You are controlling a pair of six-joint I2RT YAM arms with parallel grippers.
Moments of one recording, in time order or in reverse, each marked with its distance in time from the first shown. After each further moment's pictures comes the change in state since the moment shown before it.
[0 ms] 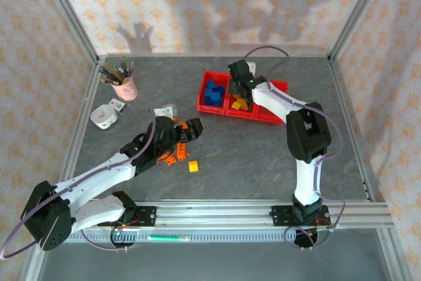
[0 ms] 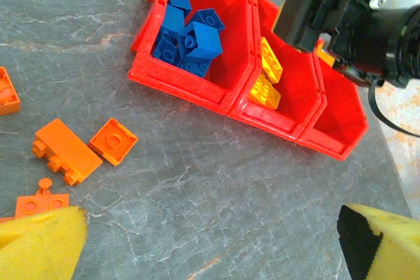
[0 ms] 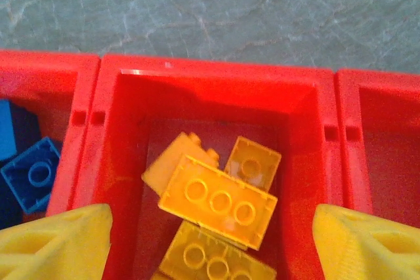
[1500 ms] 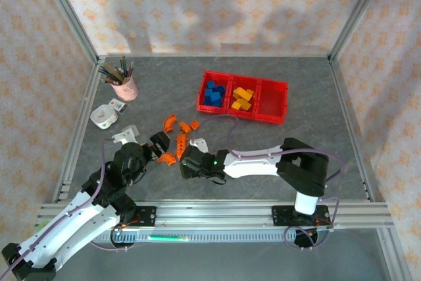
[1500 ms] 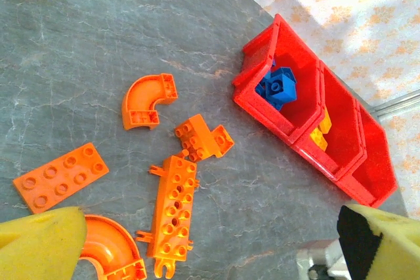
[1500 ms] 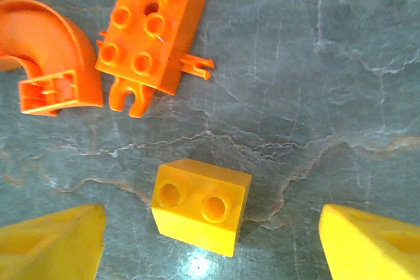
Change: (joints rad) left arm 0.020 -0.602 -0.165 -0.448 -0.220 -0.169; right arm 0.742 -0.183 -0.500 0.189 -0.137 0.391
